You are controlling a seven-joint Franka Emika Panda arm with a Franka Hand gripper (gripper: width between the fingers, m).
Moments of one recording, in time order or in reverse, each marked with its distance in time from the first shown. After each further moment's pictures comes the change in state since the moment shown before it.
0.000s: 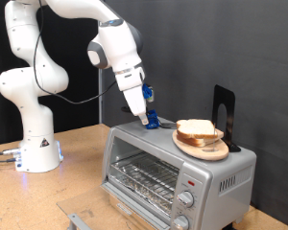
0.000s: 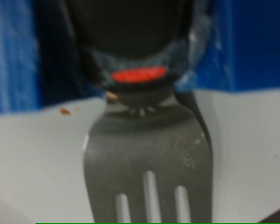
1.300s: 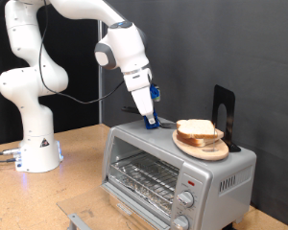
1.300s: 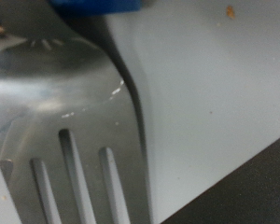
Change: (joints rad) arm 0.021 0.023 0.046 0.017 -0.009 -0.002 0.091
